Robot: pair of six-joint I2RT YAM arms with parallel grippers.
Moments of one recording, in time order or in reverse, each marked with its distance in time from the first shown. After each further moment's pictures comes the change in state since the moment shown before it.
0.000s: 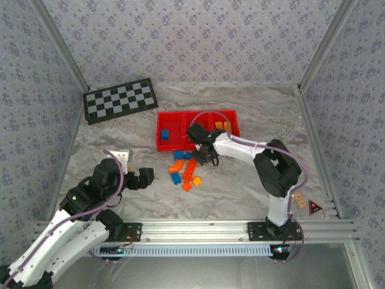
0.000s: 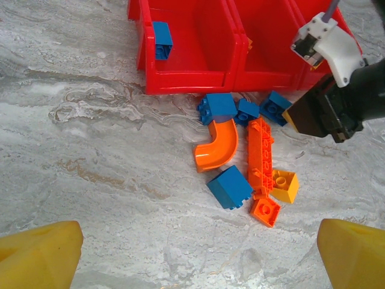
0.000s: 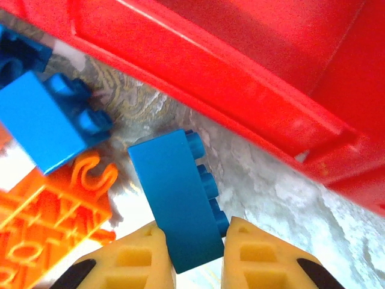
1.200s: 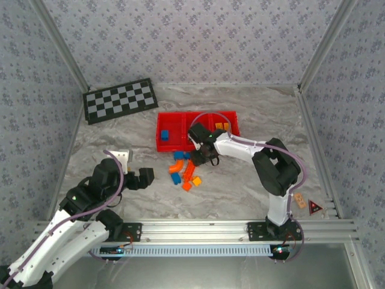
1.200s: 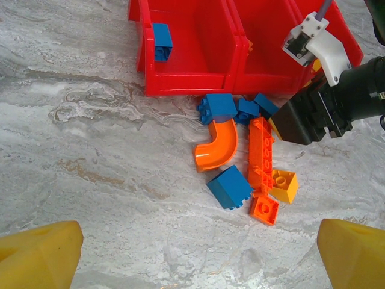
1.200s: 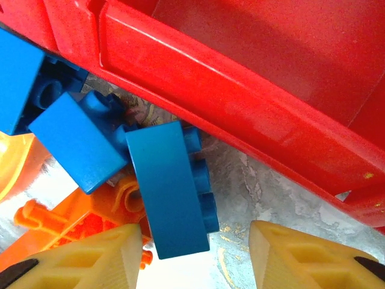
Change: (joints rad) left arm 0.000 0.000 0.000 0.000 0.000 0.000; right arm -0.029 0.029 -0.018 0.085 -0.122 0.022
